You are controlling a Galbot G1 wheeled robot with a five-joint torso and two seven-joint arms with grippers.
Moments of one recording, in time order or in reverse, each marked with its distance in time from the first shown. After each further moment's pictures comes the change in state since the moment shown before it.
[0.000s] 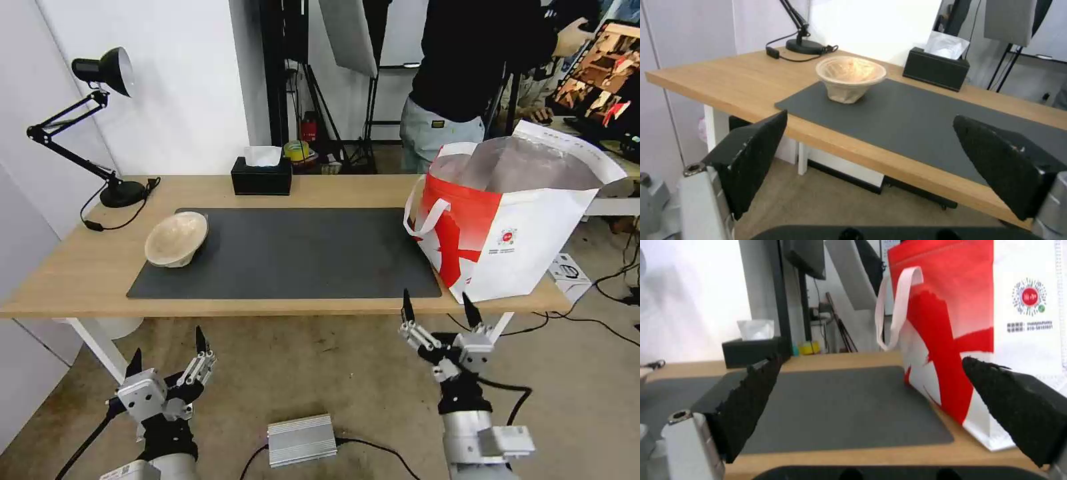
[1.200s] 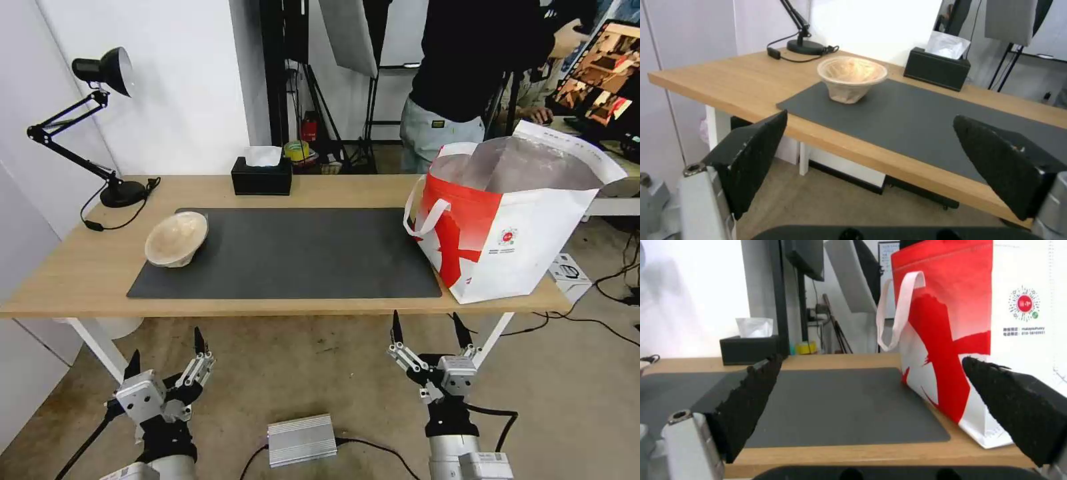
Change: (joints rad) left arm 0.008 0.004 -0.003 0.000 0.004 -0.006 0.000; right arm -0.024 0.042 -0.025 -0.004 -0.101 -0.004 0.018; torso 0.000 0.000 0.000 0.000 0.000
